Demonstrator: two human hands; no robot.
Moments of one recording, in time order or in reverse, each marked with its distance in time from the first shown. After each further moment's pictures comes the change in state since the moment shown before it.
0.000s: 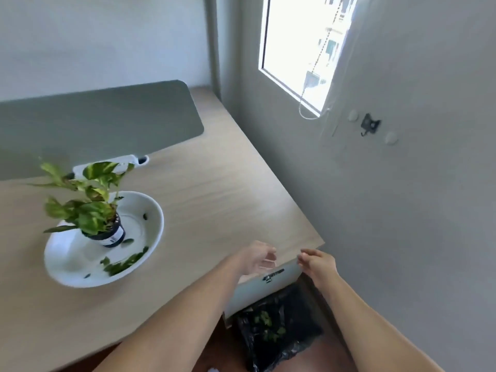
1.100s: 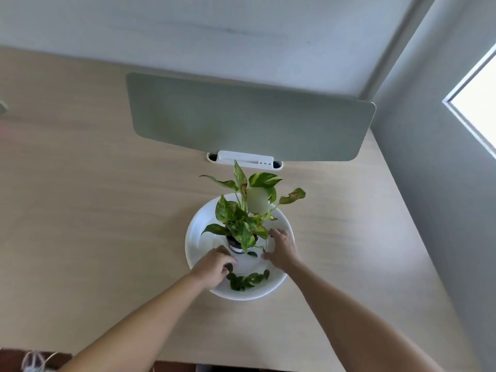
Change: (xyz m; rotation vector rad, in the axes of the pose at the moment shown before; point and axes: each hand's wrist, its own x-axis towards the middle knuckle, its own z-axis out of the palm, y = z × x) left_hand -0.108 -0.159 -0.384 0.682 0.648 0.227; right_hand -0.064 0.024 0.436 -1.372 -0.588 -0.692
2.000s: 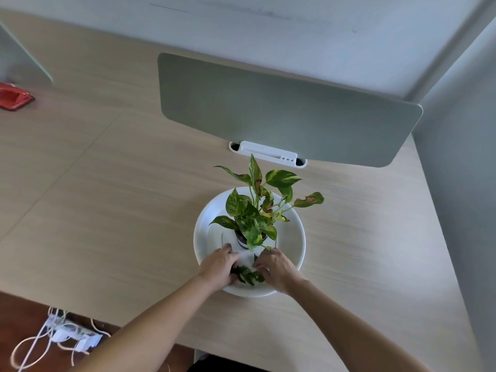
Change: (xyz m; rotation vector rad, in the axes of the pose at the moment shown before) left_hand -0.008 0.008 0.026 0.151 0.119 -0.109; right_hand -0.007 0.018 0.030 -0.281 -0.195 -0.561
